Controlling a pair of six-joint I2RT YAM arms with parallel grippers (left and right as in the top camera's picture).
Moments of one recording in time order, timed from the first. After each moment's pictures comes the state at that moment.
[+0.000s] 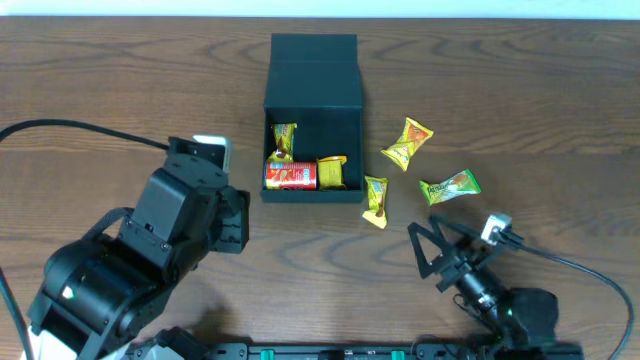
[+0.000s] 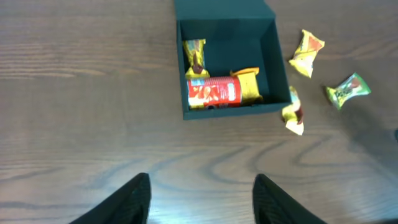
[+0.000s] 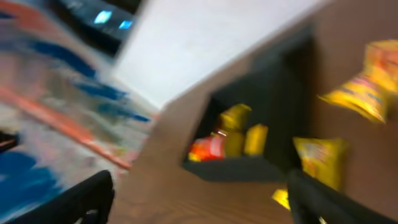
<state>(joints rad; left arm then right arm) -0.60 1.04 1.48 -1.33 -0.18 -0.44 0.08 0.01 0.06 -0.04 -0.58 0.85</state>
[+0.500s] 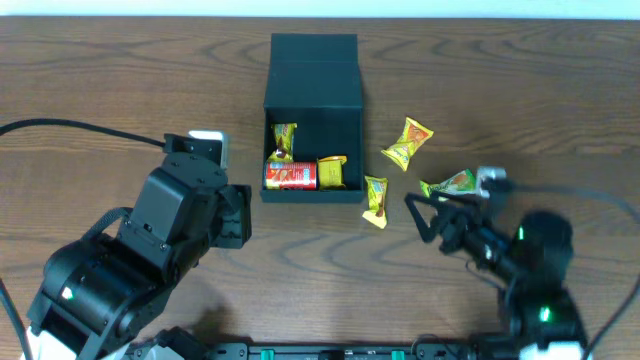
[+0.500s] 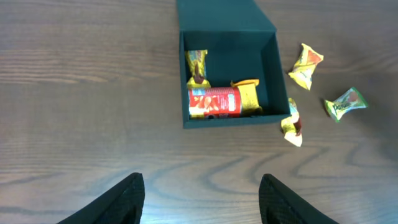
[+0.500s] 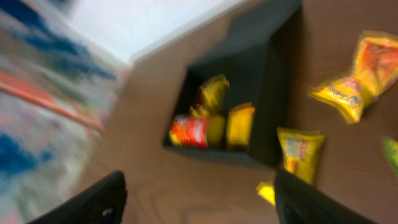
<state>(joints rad) -0.60 1.04 1.48 -1.31 -0.20 -0.46 0.05 0.73 0.55 -0.33 -0.64 0.52</state>
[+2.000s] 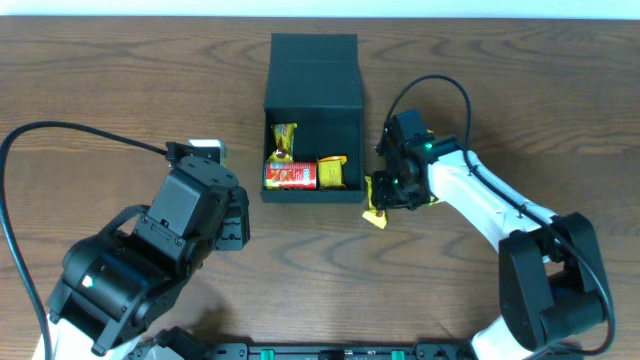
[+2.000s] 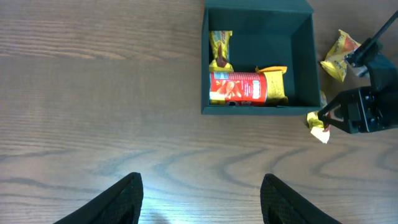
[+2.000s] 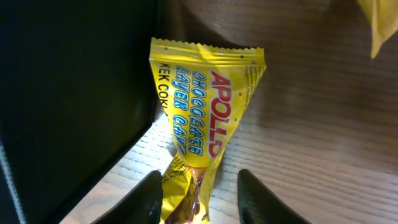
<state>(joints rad) -0.60 1.03 1.40 -1.33 -0.25 -0.52 0.37 1.77 1.10 -0.76 -0.19 0.26</state>
